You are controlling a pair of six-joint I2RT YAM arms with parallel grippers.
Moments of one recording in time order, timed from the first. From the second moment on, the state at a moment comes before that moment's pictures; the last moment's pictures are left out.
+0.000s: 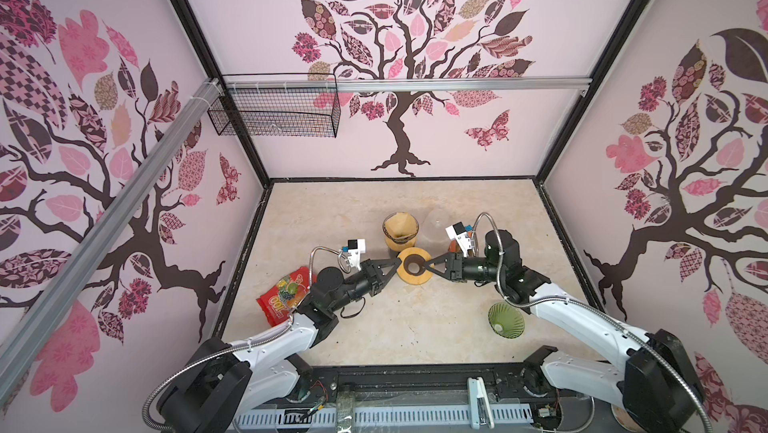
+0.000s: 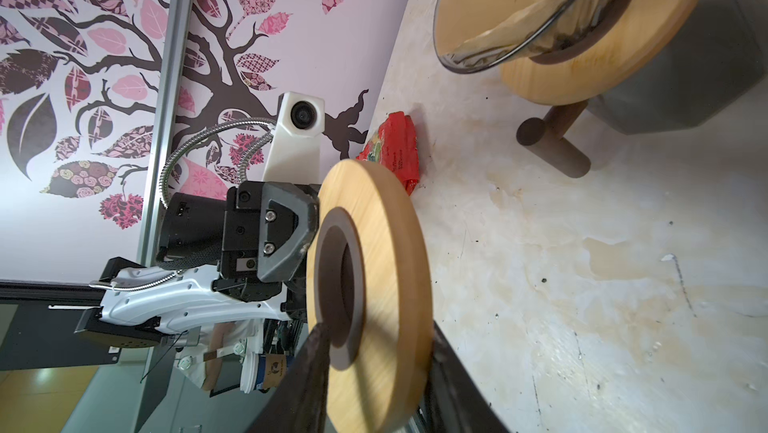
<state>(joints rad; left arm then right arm) -0.63 1.12 0.31 0.82 0.39 -1.42 0.51 1.14 0.63 0.15 -0.77 0.88</state>
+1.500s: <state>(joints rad) -0.45 0.77 0.60 0.17 0.54 -0.98 0.26 1.12 0.76 0.17 -0.77 0.96</state>
